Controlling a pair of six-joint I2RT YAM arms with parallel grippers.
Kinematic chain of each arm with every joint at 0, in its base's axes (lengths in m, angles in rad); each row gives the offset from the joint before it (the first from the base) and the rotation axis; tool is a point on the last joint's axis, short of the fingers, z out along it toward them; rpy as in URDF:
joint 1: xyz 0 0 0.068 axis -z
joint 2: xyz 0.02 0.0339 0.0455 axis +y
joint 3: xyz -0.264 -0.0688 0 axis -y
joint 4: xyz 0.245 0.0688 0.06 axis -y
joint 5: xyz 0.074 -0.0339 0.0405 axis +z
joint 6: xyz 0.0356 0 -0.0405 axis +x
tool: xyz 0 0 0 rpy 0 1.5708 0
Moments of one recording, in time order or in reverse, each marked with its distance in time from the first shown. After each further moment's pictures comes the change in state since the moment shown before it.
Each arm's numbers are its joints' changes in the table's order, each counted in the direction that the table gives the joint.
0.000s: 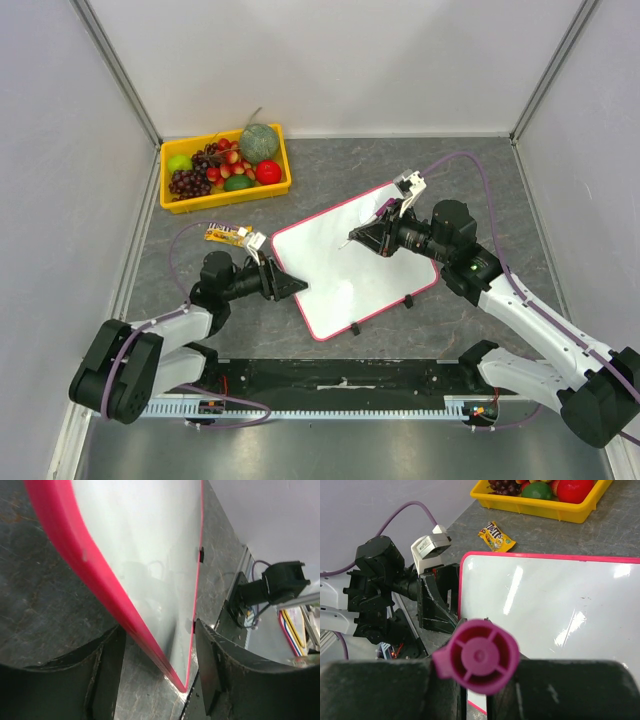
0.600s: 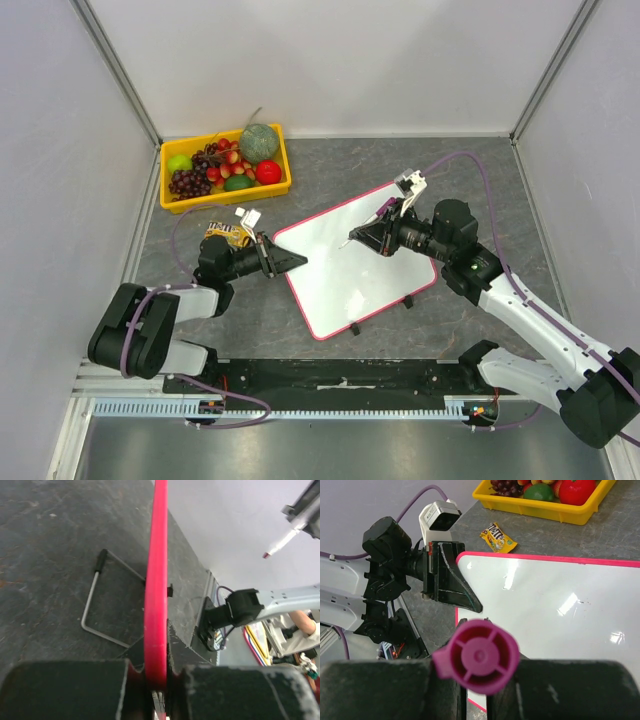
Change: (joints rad) left arm -0.074 0.213 0.116 0.262 -0.064 -0.167; right arm 0.007 0.000 0.000 0.007 0.021 0.000
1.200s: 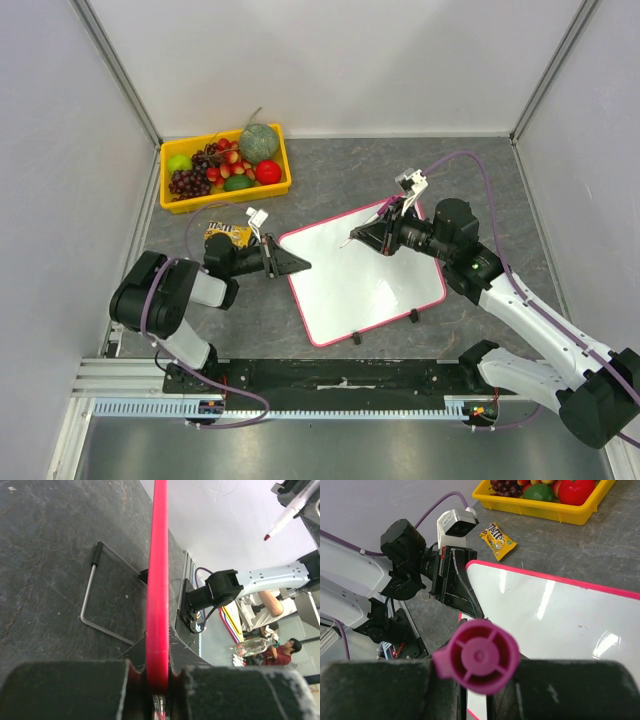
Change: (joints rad) left arm -0.014 0.251 0.030 0.319 -0.207 -0.164; right arm 0.013 0.000 0.000 0.000 0.012 -0.001
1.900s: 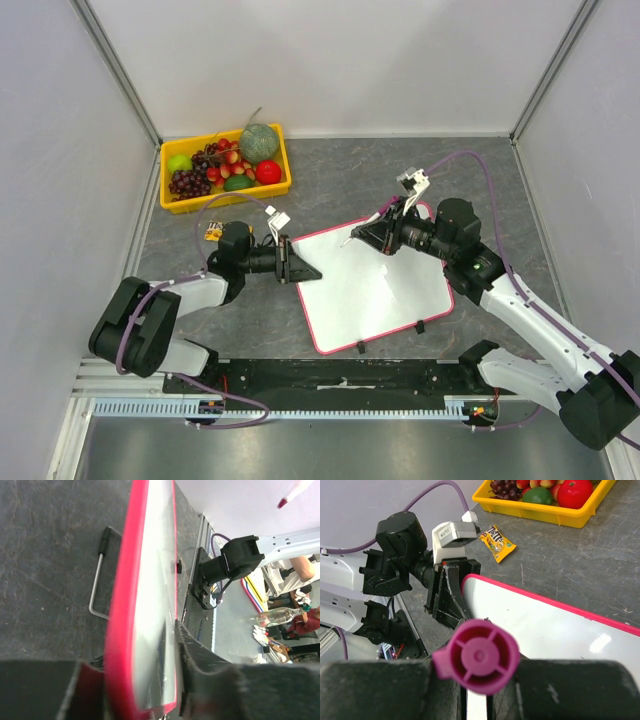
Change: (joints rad) left arm 0.129 -0.222 0.127 -0.589 0.039 0.325; right arm 0.007 -0.008 0.001 -0.002 0.000 -0.001
